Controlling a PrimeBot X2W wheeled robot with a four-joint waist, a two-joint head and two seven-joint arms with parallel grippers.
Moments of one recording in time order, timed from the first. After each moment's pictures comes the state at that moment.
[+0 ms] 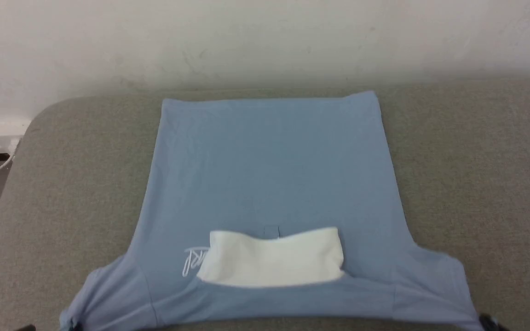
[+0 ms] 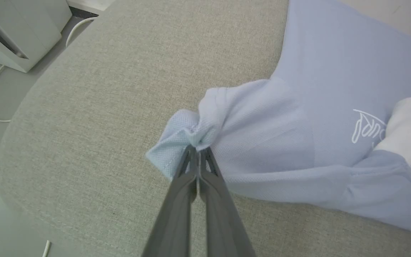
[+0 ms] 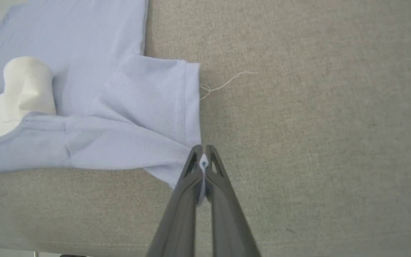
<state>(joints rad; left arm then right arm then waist) 0.34 0.34 -0.01 -0.13 -0.56 0.32 0.16 0.32 -0.16 -0.20 -0.16 0.47 0.13 0.48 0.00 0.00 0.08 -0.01</state>
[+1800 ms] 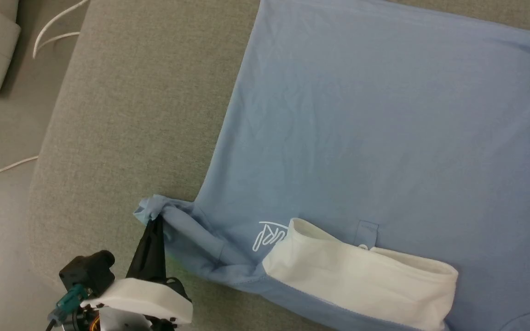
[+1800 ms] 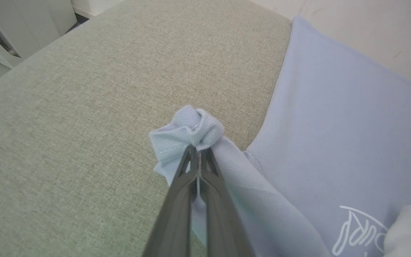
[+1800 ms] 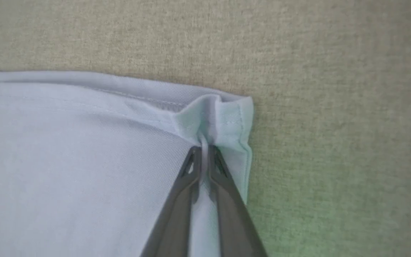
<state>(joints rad) 0.07 0.18 -0.21 -0.15 -0.53 0.23 -0.06 -1.16 -0.40 -0.21 1.06 0.30 0.13 0.88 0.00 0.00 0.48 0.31</state>
